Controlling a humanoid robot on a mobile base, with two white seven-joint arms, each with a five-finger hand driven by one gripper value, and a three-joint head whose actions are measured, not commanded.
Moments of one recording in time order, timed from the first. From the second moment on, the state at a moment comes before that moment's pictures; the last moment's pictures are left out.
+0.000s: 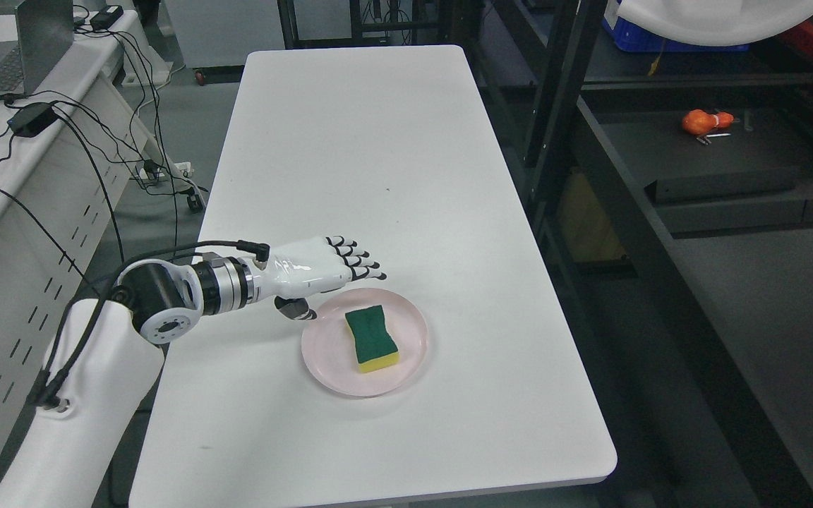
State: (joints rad) left arm -0.79 0.29 -0.32 -1.23 -1.02 -0.77 -0.59; right arm -0.08 0.00 -0.21 0.00 -0.12 0.00 -0.07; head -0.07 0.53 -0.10
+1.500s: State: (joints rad) left arm -0.79 0.20 -0.39 -1.12 -1.04 -0.77 -0.70; right arm -0.08 0.00 -0.21 0.00 -0.12 0.00 -0.07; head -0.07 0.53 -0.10
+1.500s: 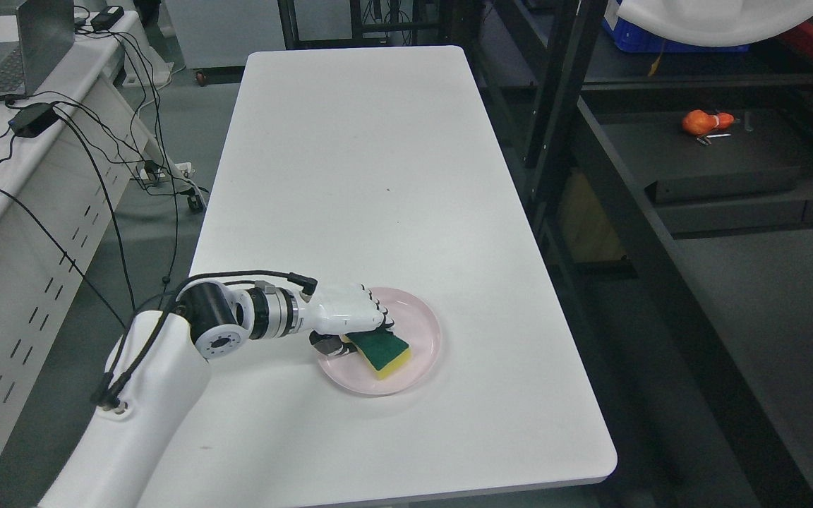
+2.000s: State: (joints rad) left arm -0.79 0.18 -0.30 -1.11 -1.03 -0.78 -0.73; right arm -0.08 0.00 -0.21 0.00 -0.12 0.00 -0.07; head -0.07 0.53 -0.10
